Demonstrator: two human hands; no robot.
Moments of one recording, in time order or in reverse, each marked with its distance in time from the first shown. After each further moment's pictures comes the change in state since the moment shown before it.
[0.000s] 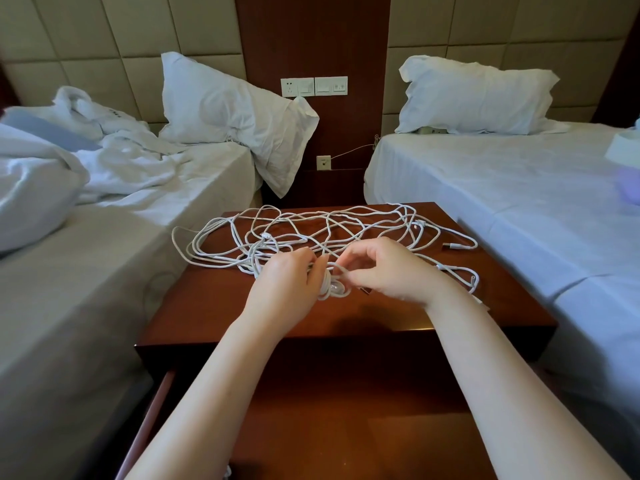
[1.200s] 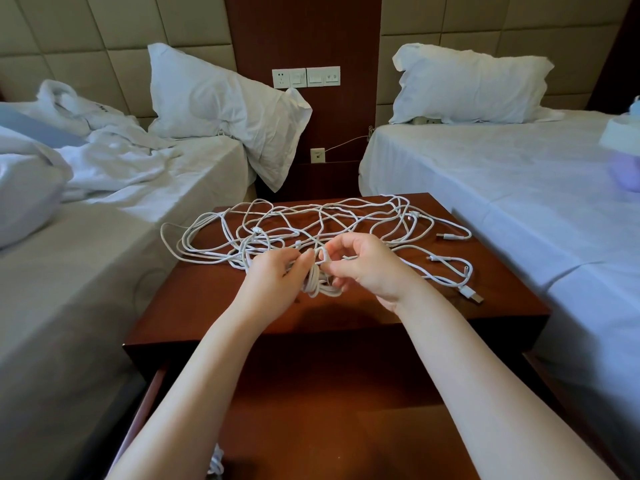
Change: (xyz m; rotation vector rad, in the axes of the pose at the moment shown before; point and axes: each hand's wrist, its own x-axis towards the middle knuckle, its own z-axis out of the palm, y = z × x) left_hand 0.002 -0.012 0.003 -0.207 -0.066 -0.078; right_hand 0.004 0.007 0.021 0.467 0.078 0.052
